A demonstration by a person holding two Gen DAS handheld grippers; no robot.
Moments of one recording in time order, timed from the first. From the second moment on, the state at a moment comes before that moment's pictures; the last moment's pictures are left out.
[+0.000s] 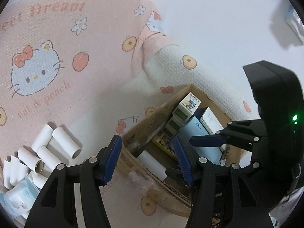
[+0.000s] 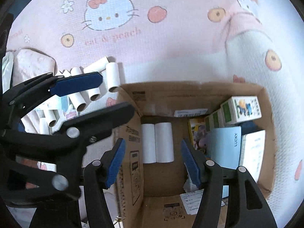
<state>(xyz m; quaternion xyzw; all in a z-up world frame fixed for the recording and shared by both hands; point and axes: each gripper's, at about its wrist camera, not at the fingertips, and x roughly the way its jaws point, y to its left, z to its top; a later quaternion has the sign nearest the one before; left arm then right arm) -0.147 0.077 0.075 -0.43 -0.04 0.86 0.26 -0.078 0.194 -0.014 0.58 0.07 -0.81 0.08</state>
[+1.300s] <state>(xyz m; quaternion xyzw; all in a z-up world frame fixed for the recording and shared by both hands) -0.020 -0.156 -0.084 -0.50 -0.22 0.84 0.04 -0.048 -0.016 -0.127 0.54 0.17 -0.78 0.26</state>
